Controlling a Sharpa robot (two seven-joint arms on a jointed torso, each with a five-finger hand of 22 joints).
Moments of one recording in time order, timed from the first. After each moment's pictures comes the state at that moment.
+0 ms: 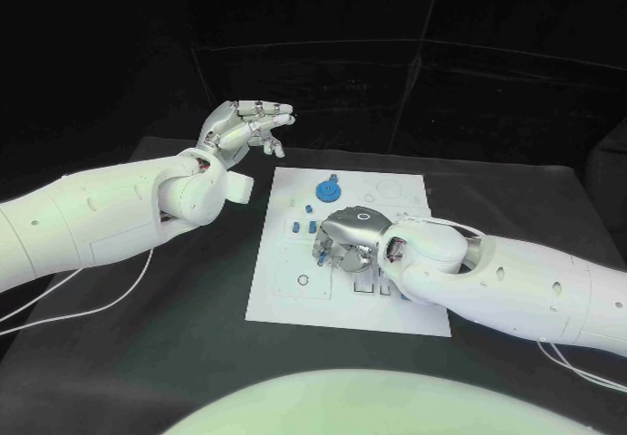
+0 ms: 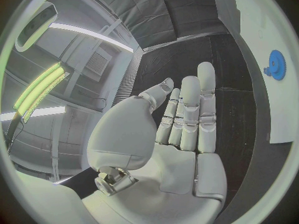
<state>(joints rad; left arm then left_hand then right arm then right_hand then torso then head) 1.24 -0.78 -0.11 1.32 0.00 -0.17 0.60 1.24 -0.02 0.41 -0.15 0.05 0.98 0.19 0.14 0.07 1.00 0.12 0.30 0.08 1.26 0.03 1.01 0.40 0.17 1.25 0.12 0.62 0.55 1.04 -0.62 -0.03 1.60 -1.76 -0.17 -0.13 1.46 -0.11 0.52 -0.03 0.19 1.14 0.14 0.08 0.08 1.21 0.07 0.16 0.07 1.47 -0.01 1.30 1.12 0.08 1.40 0.10 1.43 1.31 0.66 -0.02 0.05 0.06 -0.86</state>
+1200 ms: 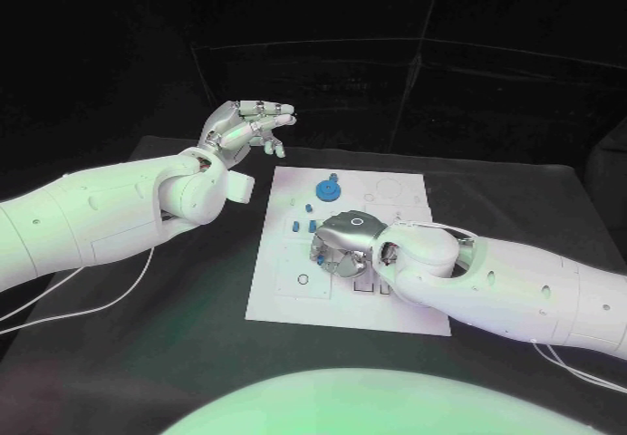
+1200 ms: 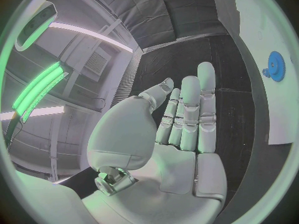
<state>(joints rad) 1.24 -0.78 -0.11 1.32 0.00 -0.17 0.58 1.24 -0.02 0.41 -0.15 0.05 0.98 0.19 0.14 0.07 0.99 0.12 0.30 0.08 1.26 0.03 1.01 0.40 0.17 1.25 0.12 0.62 0.55 1.03 -0.59 -0.04 1.58 -1.81 -0.14 -0.13 1.37 -0.15 0.48 -0.02 0.18 1.08 0.16 0.06 0.07 1.15 0.10 0.11 0.06 1.47 0.00 1.29 1.10 0.08 1.39 0.11 1.42 1.31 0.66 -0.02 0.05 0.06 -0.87</state>
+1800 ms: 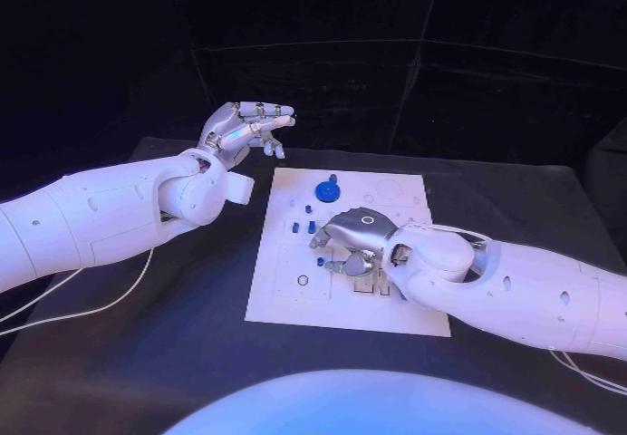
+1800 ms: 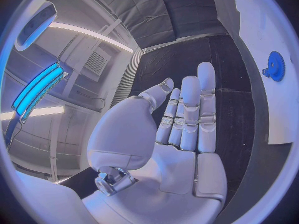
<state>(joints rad) 1.24 -0.78 -0.11 1.32 0.00 -0.17 0.58 1.24 -0.02 0.41 -0.15 0.05 0.98 0.19 0.14 0.07 0.99 0.12 0.30 0.08 1.26 0.03 1.01 0.39 0.17 1.25 0.12 0.61 0.55 1.03 -0.65 -0.04 1.64 -1.81 -0.23 -0.13 1.35 -0.16 0.39 -0.02 0.17 0.89 0.15 0.06 0.07 0.97 0.12 0.12 0.07 1.46 0.03 1.22 0.99 0.08 1.30 0.14 1.32 1.18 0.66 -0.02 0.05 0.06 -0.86</state>
